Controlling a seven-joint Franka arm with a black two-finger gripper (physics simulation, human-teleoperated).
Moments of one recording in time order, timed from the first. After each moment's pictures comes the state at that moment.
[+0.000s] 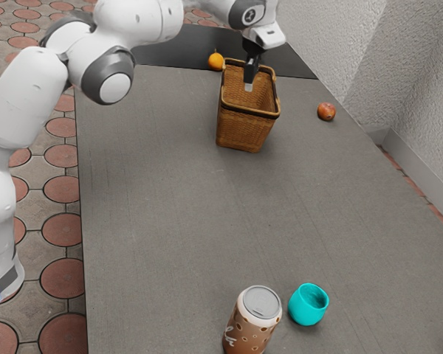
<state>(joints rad) 0.27 0.50 0.22 -1.06 -0.10 1.78 0.96</state>
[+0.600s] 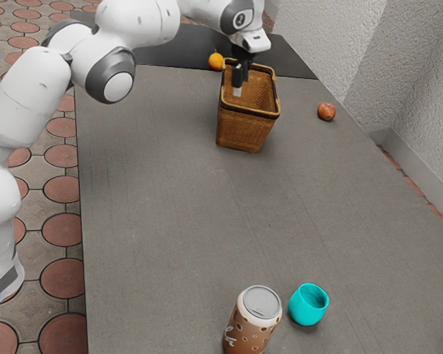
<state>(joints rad) 0.38 0.55 0.18 -1.06 -0.17 1.78 1.10</state>
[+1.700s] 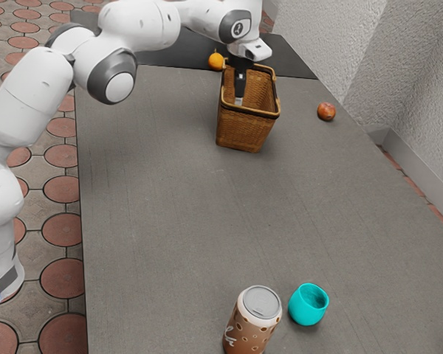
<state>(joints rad) 0.44 0.59 0.11 -1.07 -0.18 1.78 0.85</state>
